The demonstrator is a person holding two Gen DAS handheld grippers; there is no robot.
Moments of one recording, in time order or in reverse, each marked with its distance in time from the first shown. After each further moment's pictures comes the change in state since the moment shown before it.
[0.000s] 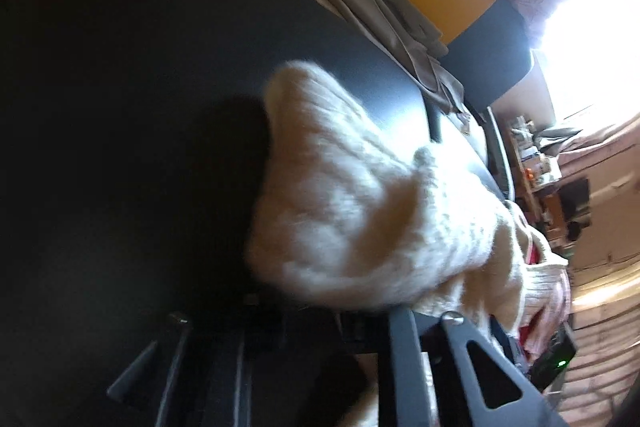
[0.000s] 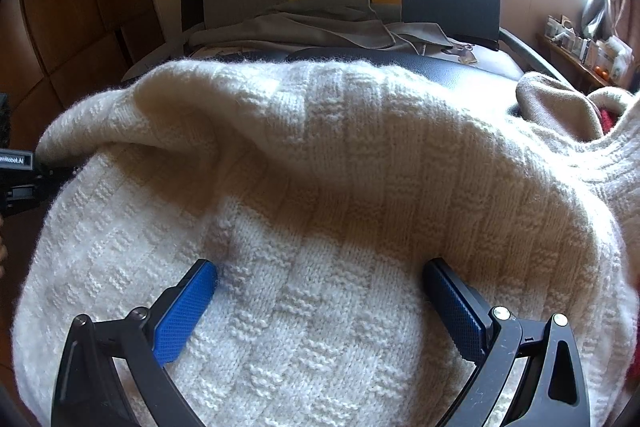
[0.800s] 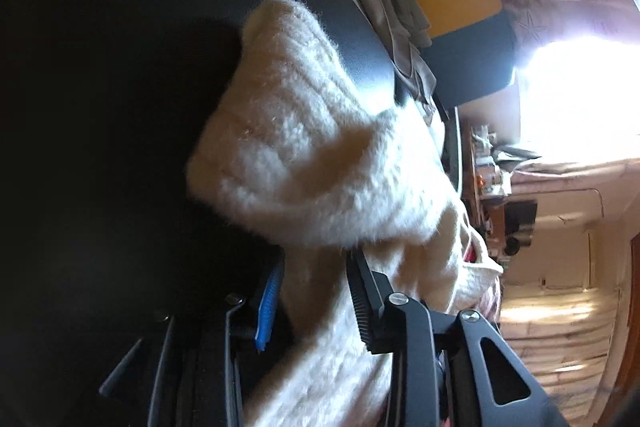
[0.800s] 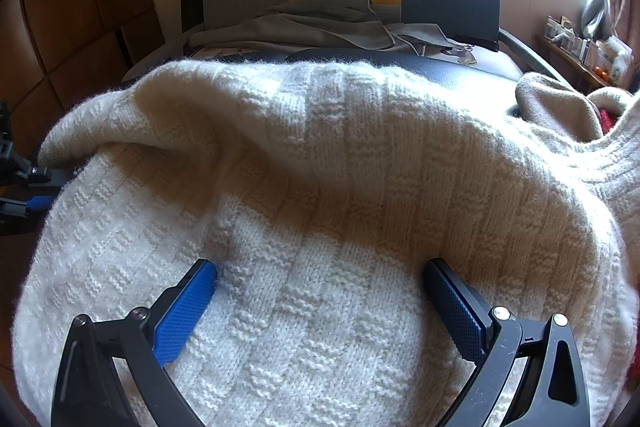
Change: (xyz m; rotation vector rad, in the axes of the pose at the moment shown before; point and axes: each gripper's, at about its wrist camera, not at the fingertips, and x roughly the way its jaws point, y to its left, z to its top) left arm 0.012 0.004 -0.008 -0.166 0.123 -0.161; right arm -0.001 -0.002 0.003 -0.001 -0.003 0.007
